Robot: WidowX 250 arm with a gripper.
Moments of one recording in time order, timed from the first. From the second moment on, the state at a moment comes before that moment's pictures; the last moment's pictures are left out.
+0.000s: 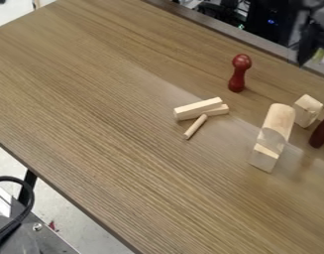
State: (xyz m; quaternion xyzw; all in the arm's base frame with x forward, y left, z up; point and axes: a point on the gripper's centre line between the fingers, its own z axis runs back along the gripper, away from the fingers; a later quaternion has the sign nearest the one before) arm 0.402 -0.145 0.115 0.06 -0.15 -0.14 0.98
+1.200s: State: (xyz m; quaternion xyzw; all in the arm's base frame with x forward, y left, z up) arm 0.432 -0.143 0.076 0.05 -0.21 -0.07 0.97
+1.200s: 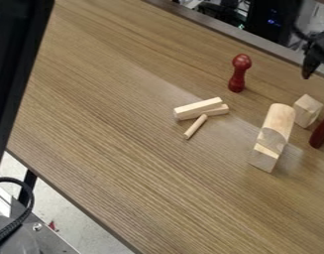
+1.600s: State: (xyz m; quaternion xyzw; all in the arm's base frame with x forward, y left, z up) arm 0.433 -0.135 0.066 0.04 -0.21 -0.05 0.97
